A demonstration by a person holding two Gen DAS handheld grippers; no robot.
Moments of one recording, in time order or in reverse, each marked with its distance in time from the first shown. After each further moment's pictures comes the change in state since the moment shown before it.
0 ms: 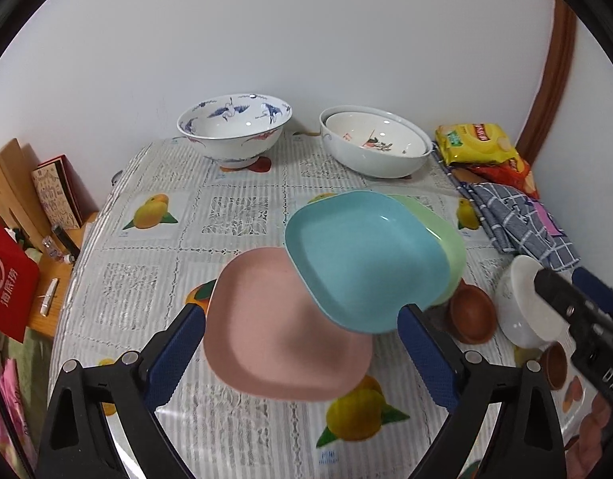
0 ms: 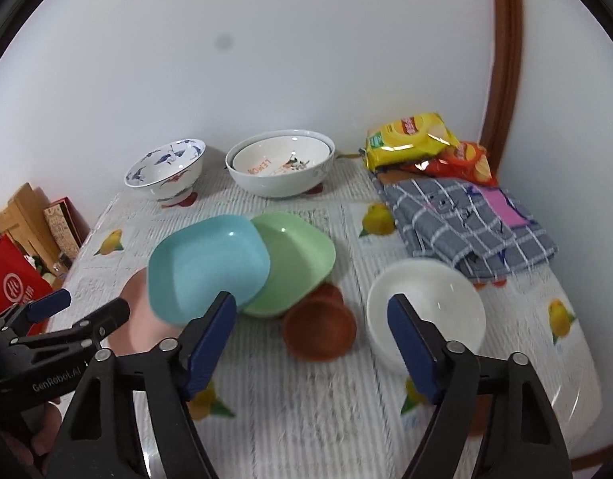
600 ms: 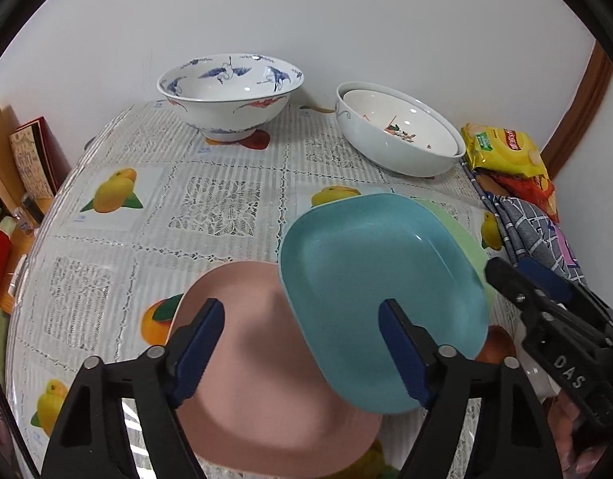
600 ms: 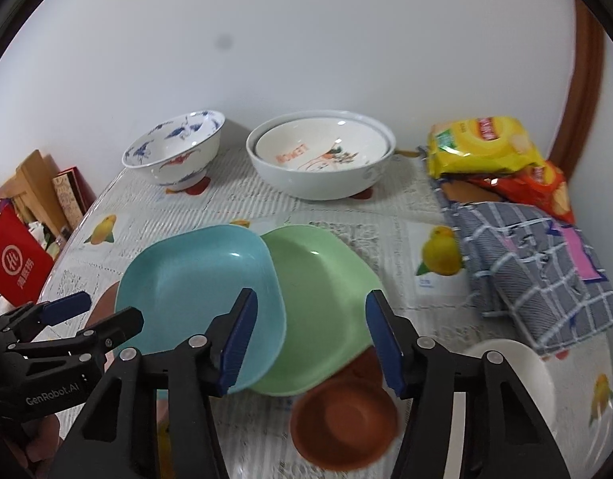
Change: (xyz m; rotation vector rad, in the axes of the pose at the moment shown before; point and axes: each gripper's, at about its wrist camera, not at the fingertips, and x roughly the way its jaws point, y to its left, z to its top) left arm 0.073 0.009 0.022 -0.099 0.086 -0.051; right arm 0.108 0.022 0.033 -0.111 0.089 0.125
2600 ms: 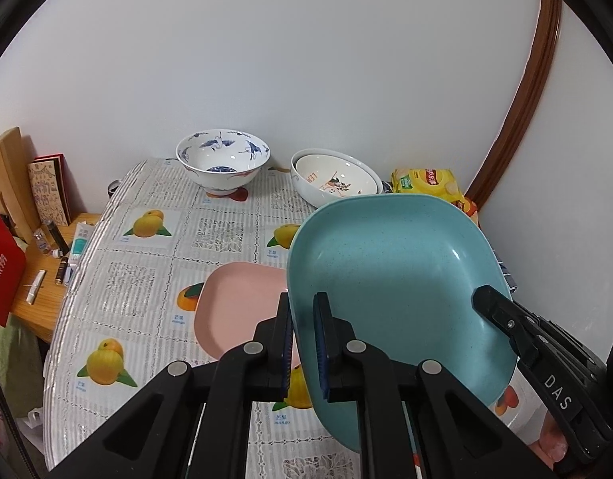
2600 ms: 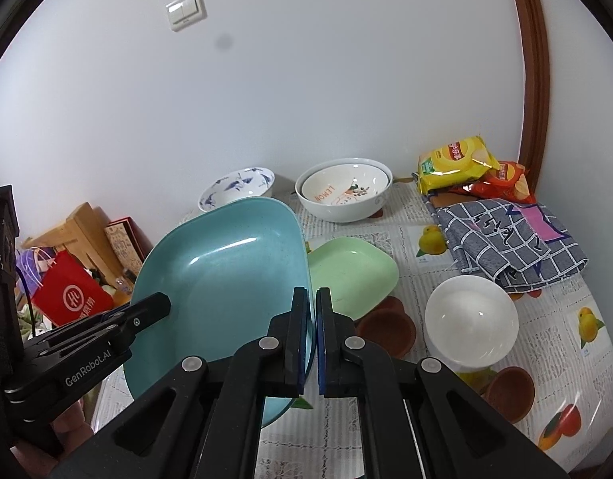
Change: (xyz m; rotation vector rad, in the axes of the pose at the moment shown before) left arm -0.167 -0.008 -0.042 0.035 -0.183 -0.103; right arm -0.174 0.028 -0.040 0.136 -0.151 0.074
